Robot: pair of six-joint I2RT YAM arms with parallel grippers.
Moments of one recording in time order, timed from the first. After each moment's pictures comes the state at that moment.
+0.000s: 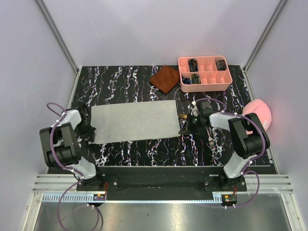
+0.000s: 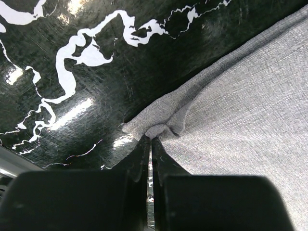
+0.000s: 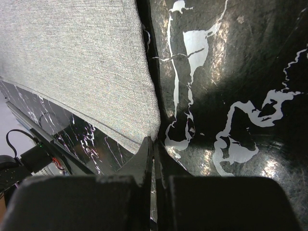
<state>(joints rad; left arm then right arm) 0.28 1.56 0.88 -0.81 -0.13 -0.66 0.29 1.71 0.80 -0.18 -0.54 0.56</state>
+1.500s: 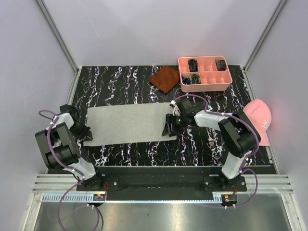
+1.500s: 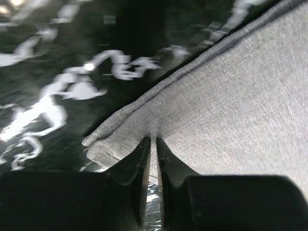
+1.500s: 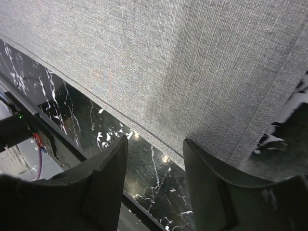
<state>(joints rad) 0.42 1.56 0.85 -0.70 0.09 -0.57 0.53 1.78 0.95 -0.22 -0.50 0.51</state>
